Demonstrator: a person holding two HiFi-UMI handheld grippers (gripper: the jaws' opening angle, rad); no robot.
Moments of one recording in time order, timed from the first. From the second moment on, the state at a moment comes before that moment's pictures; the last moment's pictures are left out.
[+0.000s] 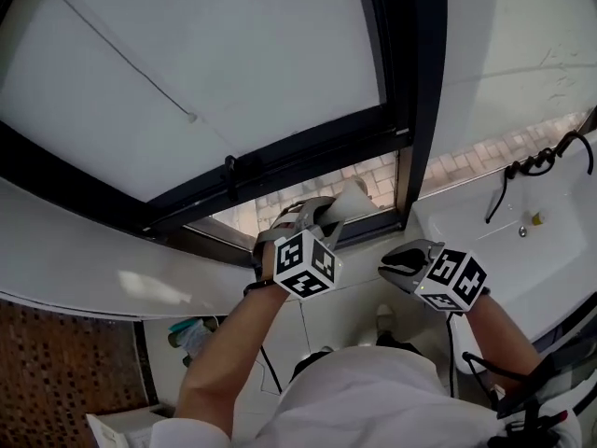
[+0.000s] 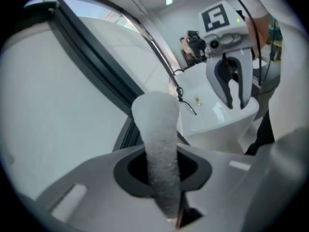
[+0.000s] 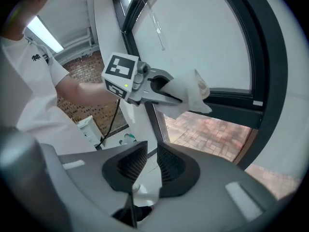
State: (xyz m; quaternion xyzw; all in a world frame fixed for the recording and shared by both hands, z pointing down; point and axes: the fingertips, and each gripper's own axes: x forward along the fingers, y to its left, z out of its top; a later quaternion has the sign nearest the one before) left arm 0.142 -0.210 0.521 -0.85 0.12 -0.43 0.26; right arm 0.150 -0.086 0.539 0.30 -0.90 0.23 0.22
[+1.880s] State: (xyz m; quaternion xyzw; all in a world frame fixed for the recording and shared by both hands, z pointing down) left arm -0.154 0.074 0.389 -0.94 0.34 -0.10 0.01; right arm 0.093 0.125 0.381 0.53 -0.84 0.09 0.01
